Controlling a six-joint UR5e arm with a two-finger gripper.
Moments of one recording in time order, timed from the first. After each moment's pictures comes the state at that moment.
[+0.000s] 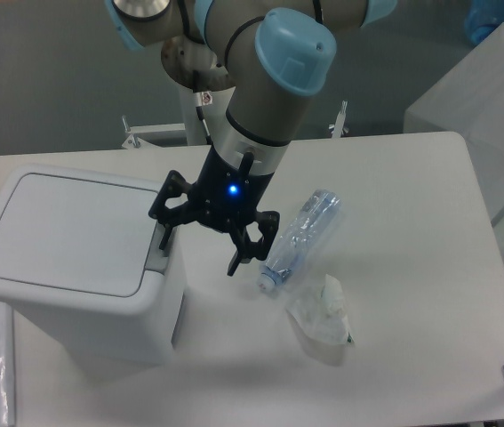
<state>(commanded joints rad) 2.42 -1.82 -1.41 -1.27 1.06 0.58</state>
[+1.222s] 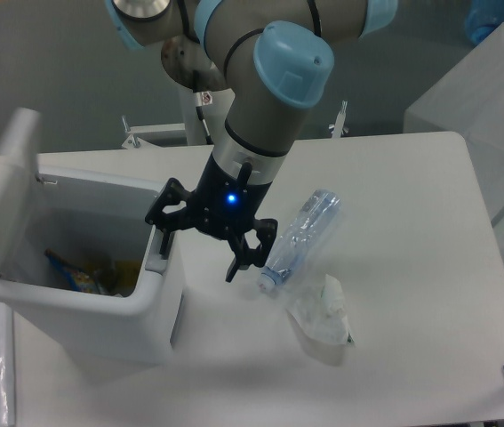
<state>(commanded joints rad) 2.42 -1.82 -1.40 -1.27 1.06 0.58</state>
